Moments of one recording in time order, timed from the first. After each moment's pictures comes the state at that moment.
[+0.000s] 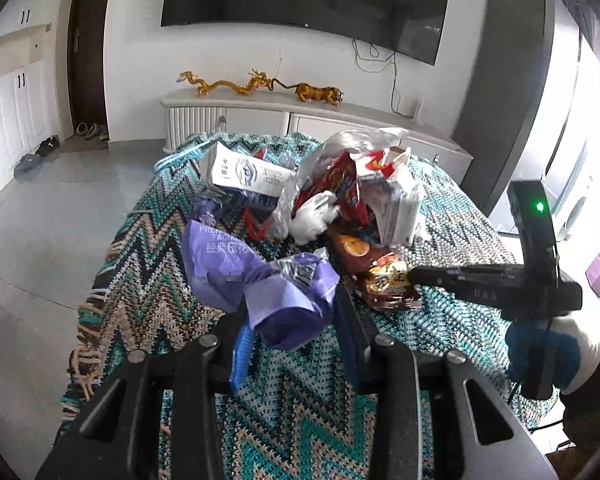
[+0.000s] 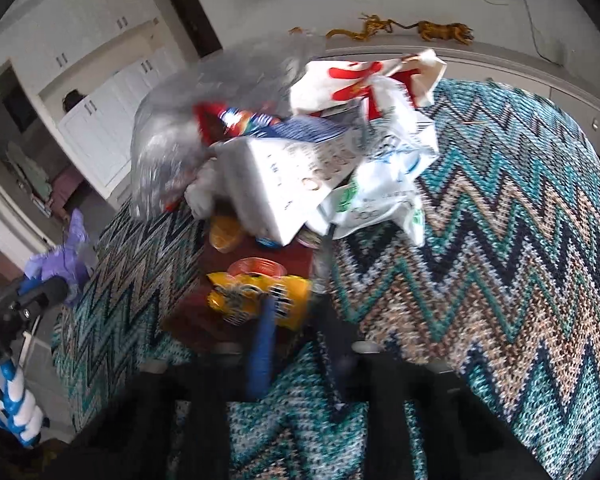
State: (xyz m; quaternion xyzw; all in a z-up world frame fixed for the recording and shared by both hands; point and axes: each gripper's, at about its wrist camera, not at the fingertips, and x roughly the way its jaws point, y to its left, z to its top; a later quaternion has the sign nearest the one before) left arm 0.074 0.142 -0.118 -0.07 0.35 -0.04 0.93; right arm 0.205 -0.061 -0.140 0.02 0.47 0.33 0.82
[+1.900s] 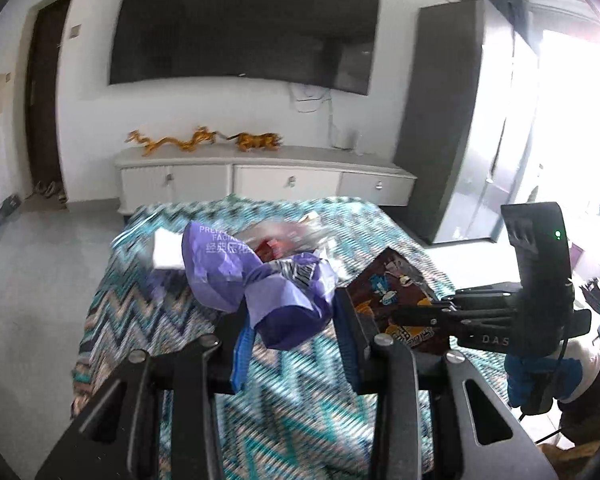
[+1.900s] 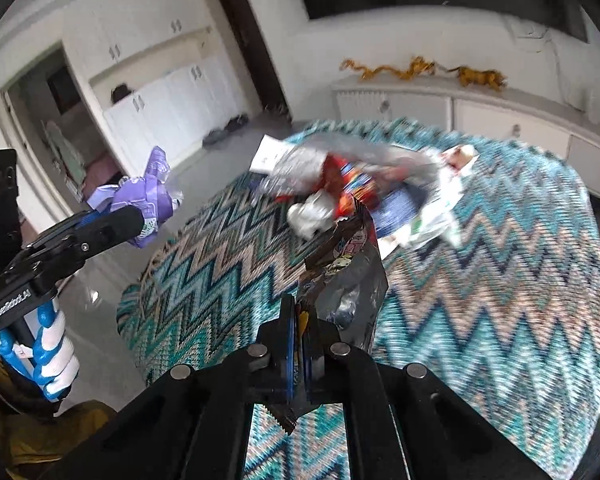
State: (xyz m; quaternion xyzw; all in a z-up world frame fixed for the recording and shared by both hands) left arm 0.048 0.095 -0.048 -0.03 0.27 -0.14 0.95; right arm 0.124 -0.080 -0.061 0.01 0.40 0.37 0.84
